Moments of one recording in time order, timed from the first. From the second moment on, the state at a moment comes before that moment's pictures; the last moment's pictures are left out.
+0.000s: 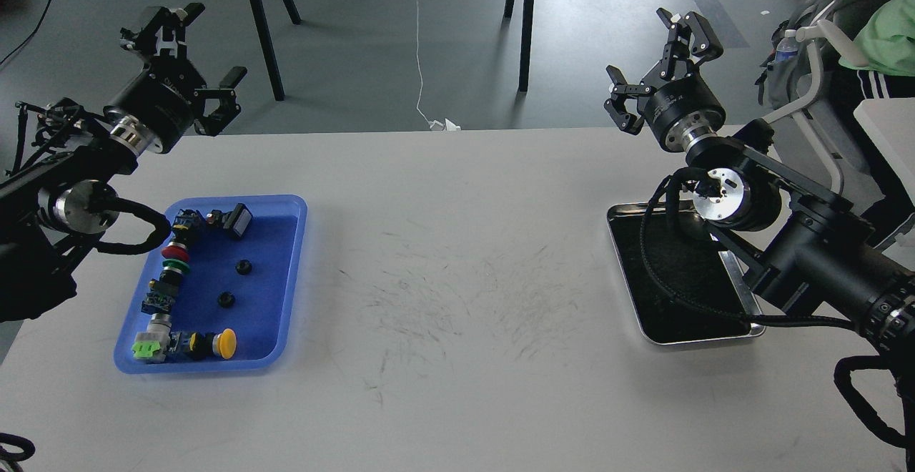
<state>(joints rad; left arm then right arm) -0.90 0.51 -0.39 -0.61 -0.02 -0.49 -0.44 0.89 -0.29 0.51 0.80 0.15 0.06 0.39</state>
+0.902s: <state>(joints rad) -0.91 0.51 -0.38 -0.62 -0.01 -0.47 -0.41 0.89 -0.29 0.52 0.80 0.16 0.05 0.32</state>
